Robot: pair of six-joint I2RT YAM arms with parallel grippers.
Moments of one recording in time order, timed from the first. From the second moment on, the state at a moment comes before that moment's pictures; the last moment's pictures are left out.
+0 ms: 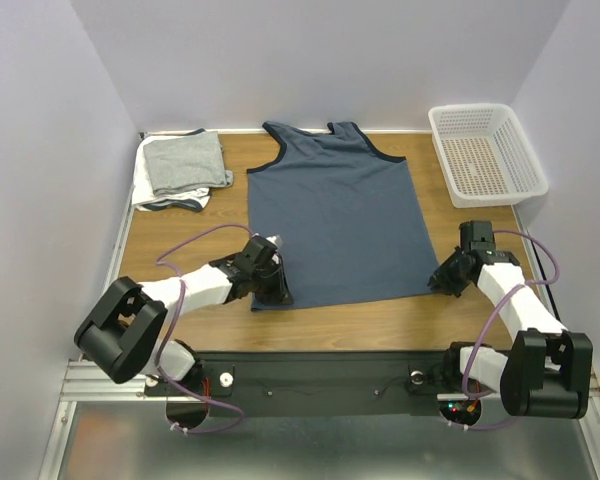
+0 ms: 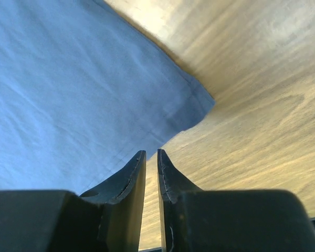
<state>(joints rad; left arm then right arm) -0.68 1.38 0.59 -0.18 0.22 -0.76 -0.07 1.12 0.62 -0.68 -0.03 0.79</state>
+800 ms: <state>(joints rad) -0.17 2.03 1.59 -0.30 0.12 -0.60 0.94 1.81 1.41 -0.51 0.13 0.74</state>
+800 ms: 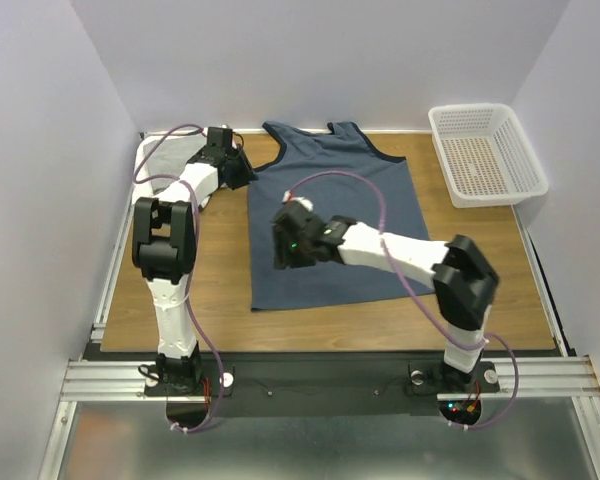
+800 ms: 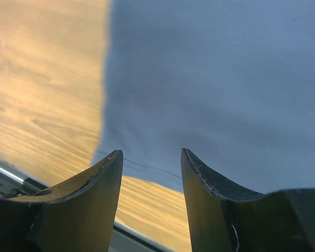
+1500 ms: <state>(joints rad) -0.09 2.13 1.67 -0.34 0.21 -0.55 1.21 2.10 1.66 -0.55 0.27 0.71</state>
